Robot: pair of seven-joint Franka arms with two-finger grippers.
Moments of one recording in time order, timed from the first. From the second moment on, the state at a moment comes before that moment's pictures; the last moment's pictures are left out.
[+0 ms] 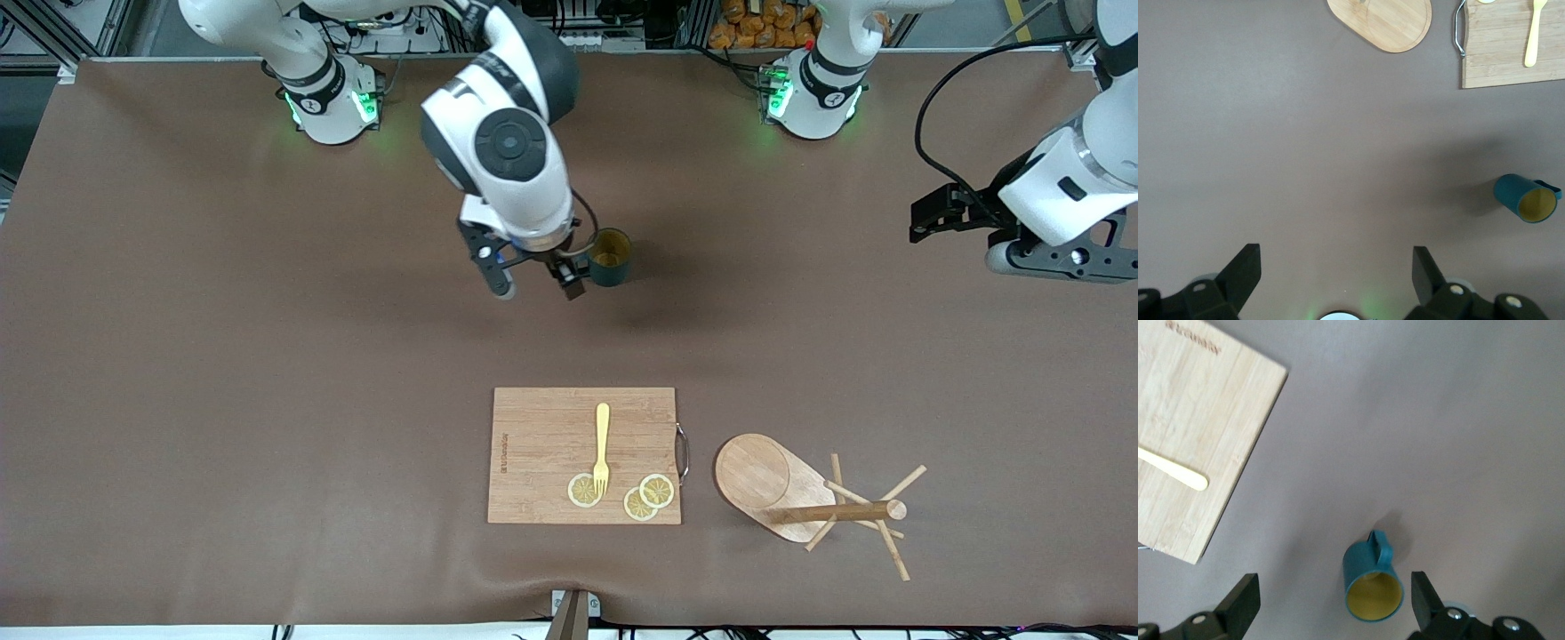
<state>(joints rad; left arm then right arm) -0.05 0.08 -0.09 -1.49 -0.03 1.47 -0.04 0.79 0.52 -0.10 -1.30 0.20 1.76 1.72</state>
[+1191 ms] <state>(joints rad) -0.25 0.19 -0.35 -1.53 0.02 1.56 -0.46 0.06 0.31 0.21 -1.30 0.20 1.38 0.95</state>
